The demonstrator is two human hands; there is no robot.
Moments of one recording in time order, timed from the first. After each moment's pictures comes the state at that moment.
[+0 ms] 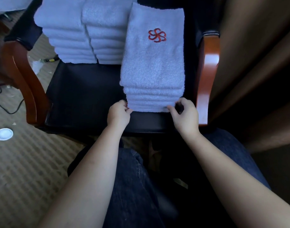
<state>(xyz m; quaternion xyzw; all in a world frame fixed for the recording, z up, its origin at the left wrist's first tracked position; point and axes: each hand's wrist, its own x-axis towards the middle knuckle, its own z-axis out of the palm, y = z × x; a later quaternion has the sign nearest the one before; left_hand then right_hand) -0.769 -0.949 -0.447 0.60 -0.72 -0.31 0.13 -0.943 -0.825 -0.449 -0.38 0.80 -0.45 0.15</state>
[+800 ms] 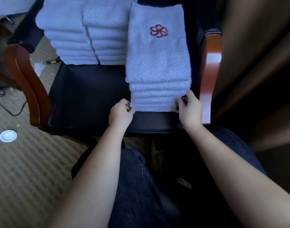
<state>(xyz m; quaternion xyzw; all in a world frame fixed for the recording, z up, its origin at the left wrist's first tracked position) -0.768 -0.945 -0.437 0.59 -0.72 -0.34 0.14 -0.956 -0.840 -0.450 -0.32 0.78 -0.49 0.21</state>
